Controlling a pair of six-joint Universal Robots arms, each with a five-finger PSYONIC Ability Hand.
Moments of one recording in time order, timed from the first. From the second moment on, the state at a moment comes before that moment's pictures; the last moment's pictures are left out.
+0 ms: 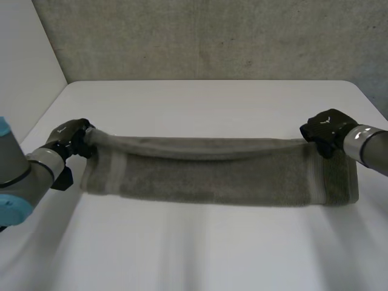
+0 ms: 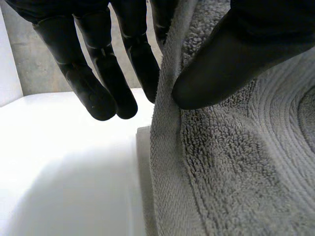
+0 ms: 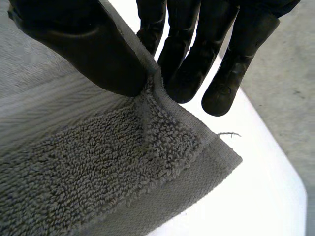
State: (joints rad) left arm 4.65 -2.14 -1.56 3.45 -1.34 2.98; right arm 1.67 -0.93 1.15 0.26 1.25 2.33; left_hand 1.47 1.52 1.55 1.52 1.50; right_hand 1.35 1.33 1.34 1.35 1.18
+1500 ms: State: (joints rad) left arm 4.46 -1.89 -1.77 3.62 -1.42 3.38; right arm 1.58 -1.24 1.61 0.04 1.27 2.66; left_hand 0.31 0.30 0.29 0.31 0.29; right_hand 0.30 0.29 0.29 0.28 0.13
